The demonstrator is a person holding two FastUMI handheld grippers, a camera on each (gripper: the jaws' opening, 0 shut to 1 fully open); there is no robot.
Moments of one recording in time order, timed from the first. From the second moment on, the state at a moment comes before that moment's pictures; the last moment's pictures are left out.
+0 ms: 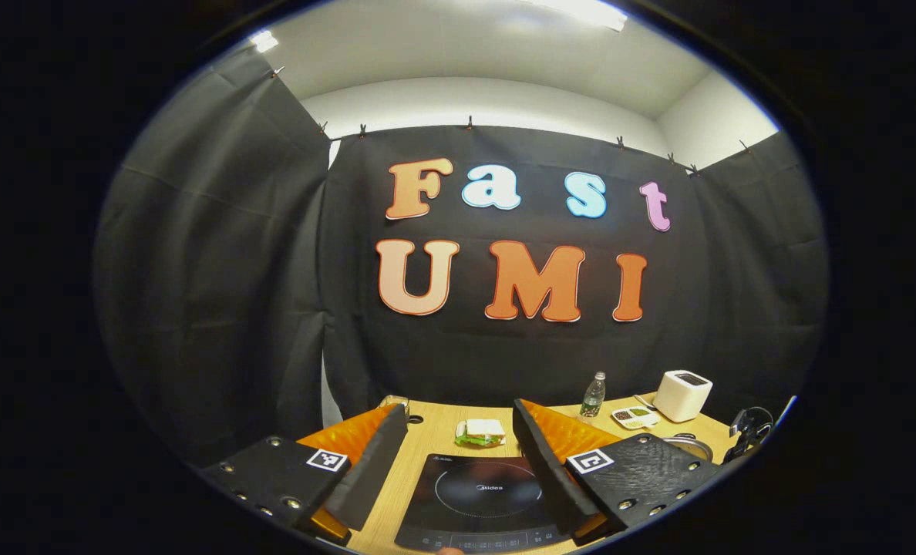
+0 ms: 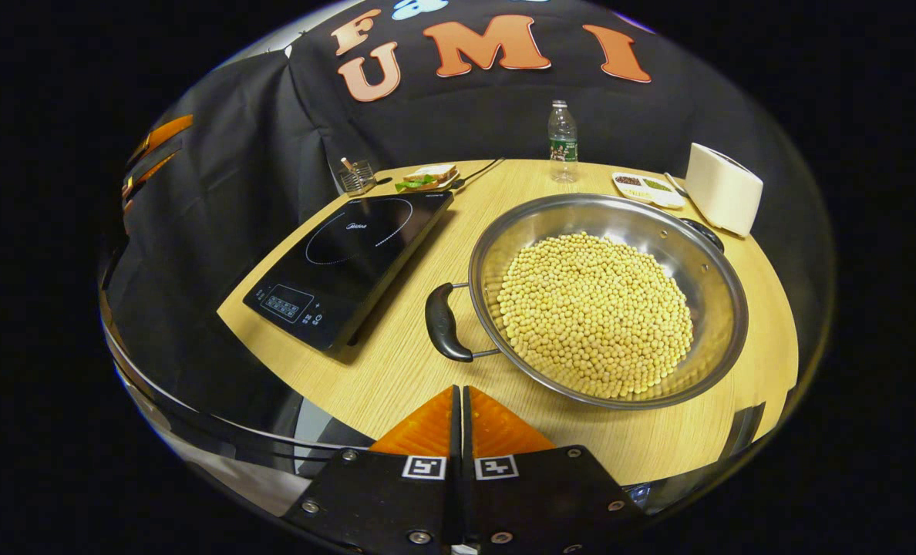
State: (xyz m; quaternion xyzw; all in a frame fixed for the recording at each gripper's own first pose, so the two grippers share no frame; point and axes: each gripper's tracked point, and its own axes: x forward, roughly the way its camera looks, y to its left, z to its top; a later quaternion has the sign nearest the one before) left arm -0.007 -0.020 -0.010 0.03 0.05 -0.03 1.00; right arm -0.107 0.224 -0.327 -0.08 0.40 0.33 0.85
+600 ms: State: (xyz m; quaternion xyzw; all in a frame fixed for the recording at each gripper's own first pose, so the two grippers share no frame) left arm 0.004 -0.015 -0.032 0.02 0.06 -0.02 1.00; right arm -0.085 0.251 -0.344 -0.10 0.41 0.30 0.85
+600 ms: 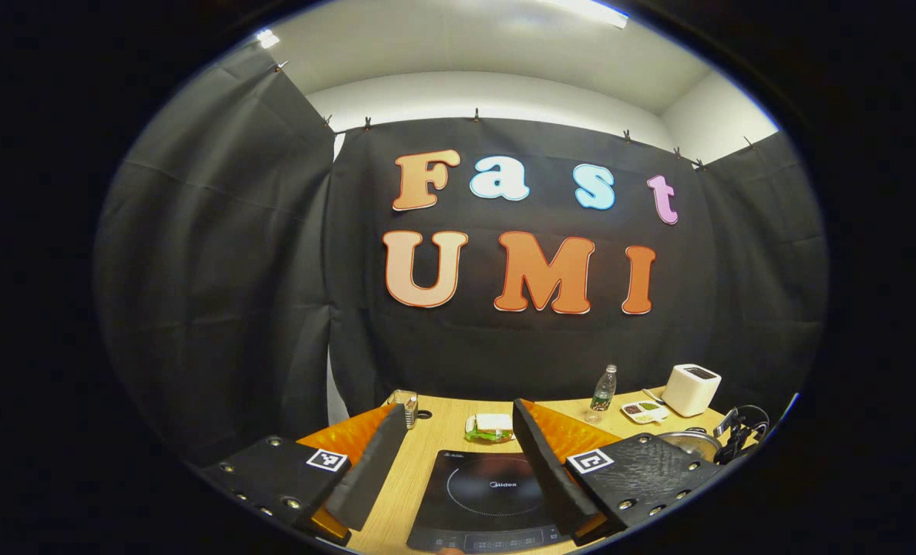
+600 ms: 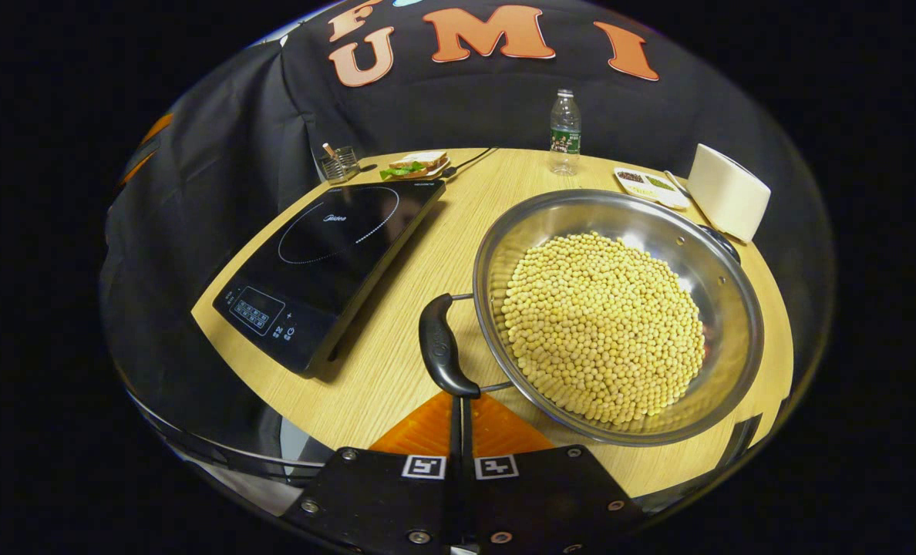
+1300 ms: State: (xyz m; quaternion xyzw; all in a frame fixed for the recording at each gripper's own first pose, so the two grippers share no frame) left arm 0.009 -0.003 -0.049 0.02 0.07 0.00 1.00; right arm -0.057 0.288 -0.343 -0.09 0.41 0.29 0.86
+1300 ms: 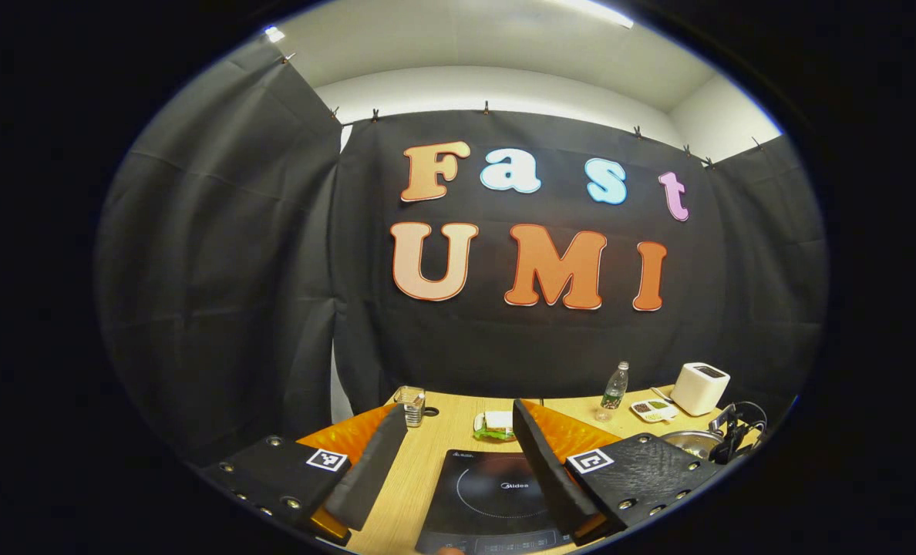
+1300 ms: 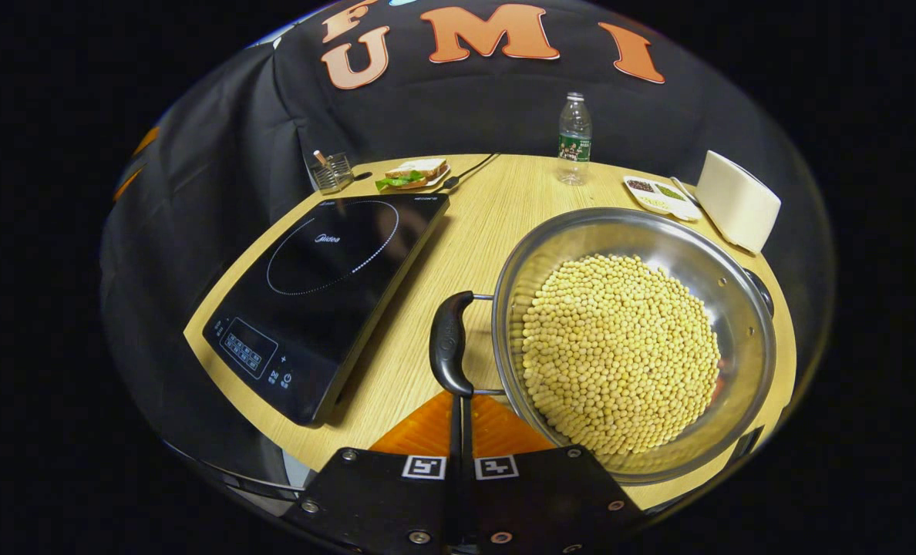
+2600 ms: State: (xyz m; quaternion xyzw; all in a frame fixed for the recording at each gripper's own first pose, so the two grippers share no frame) left arm 0.017 -0.018 -0.079 0.00 0.09 0.00 1.00; right arm -0.033 0.323 -0.315 -0.06 0.36 0.30 0.88
